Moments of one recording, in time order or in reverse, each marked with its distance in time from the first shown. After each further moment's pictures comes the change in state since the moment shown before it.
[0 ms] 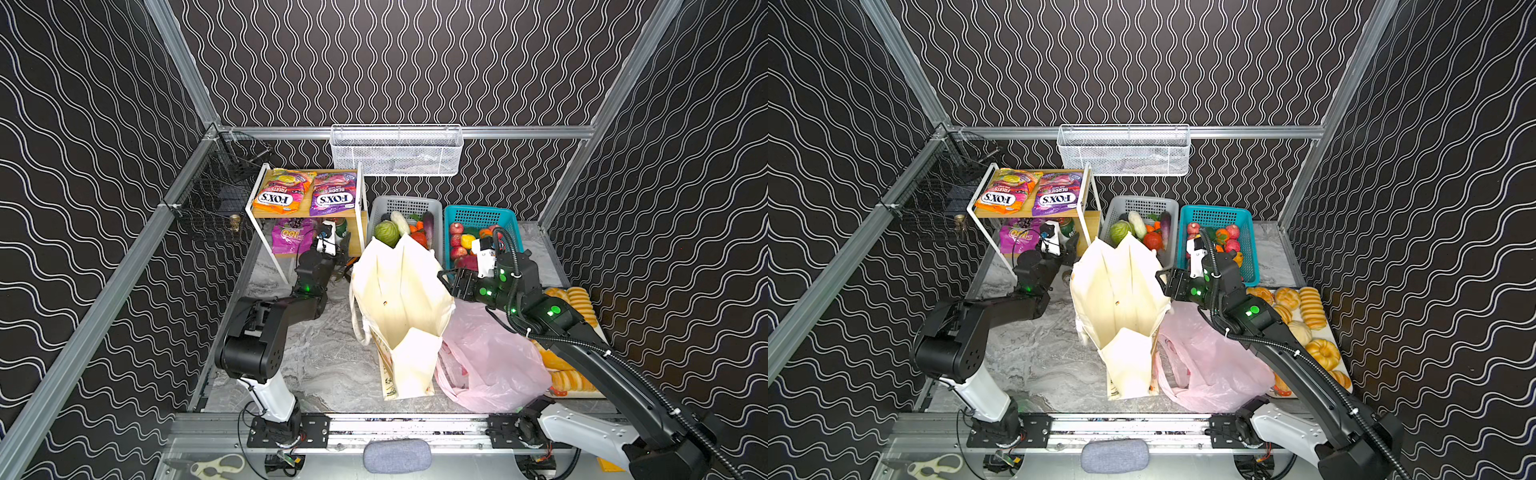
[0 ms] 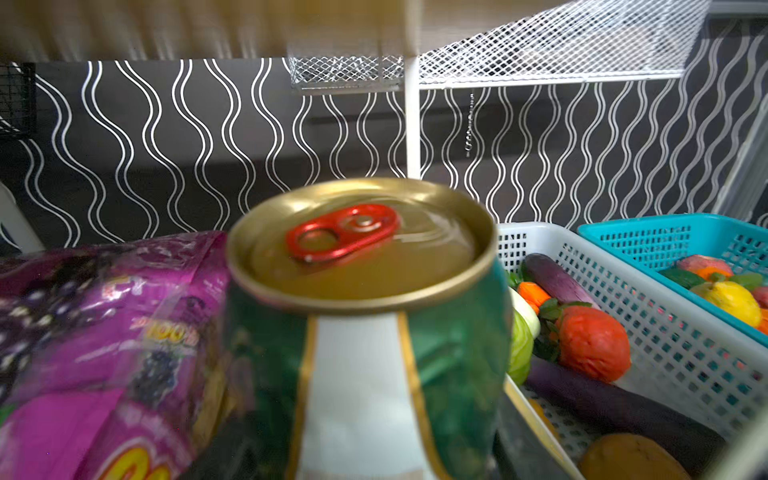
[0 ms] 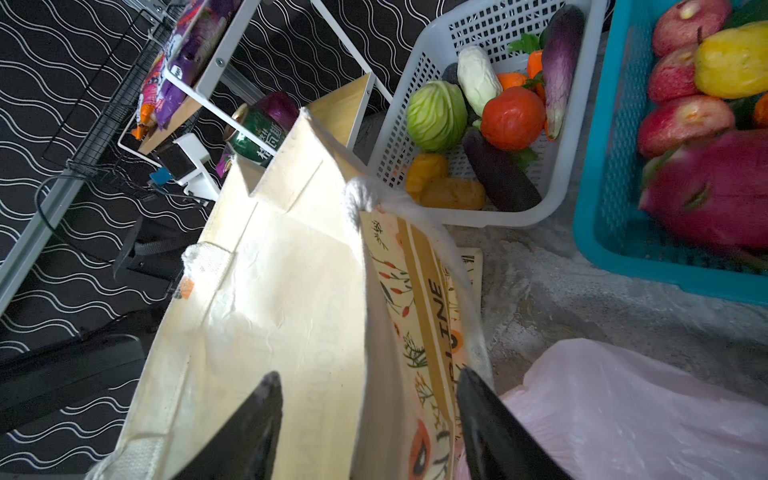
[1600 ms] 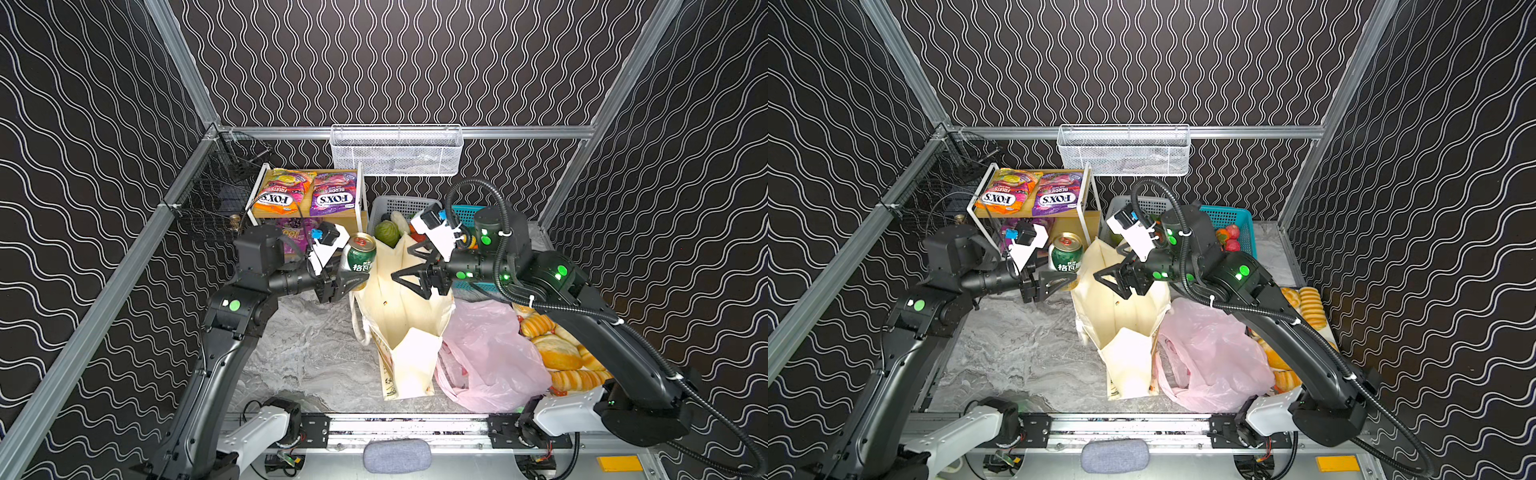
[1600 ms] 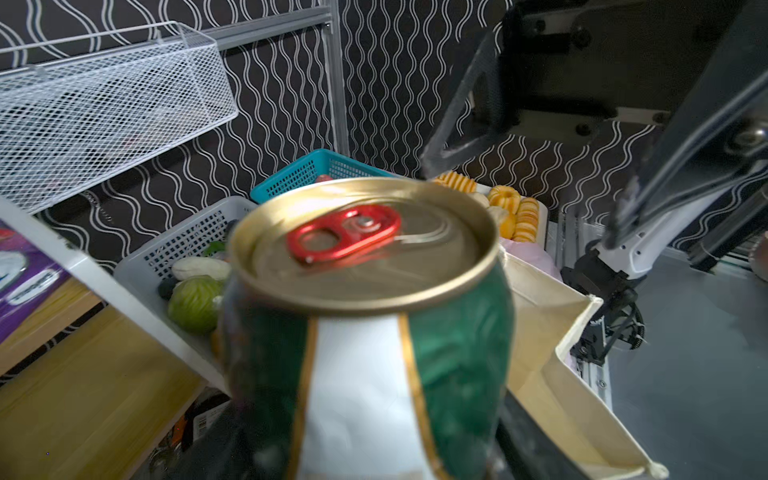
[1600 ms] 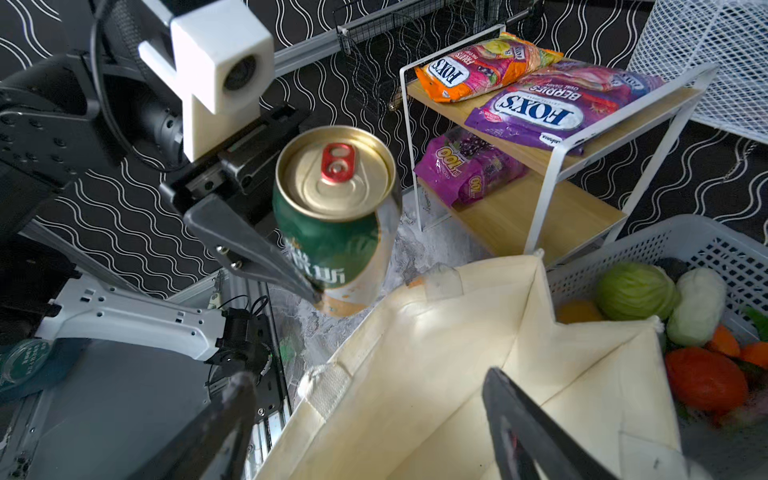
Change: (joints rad) left arm -0.072 -0.632 0.647 -1.759 0.758 0.304; right arm 0.291 0.354 0.788 -0.381 -0.178 -0.594
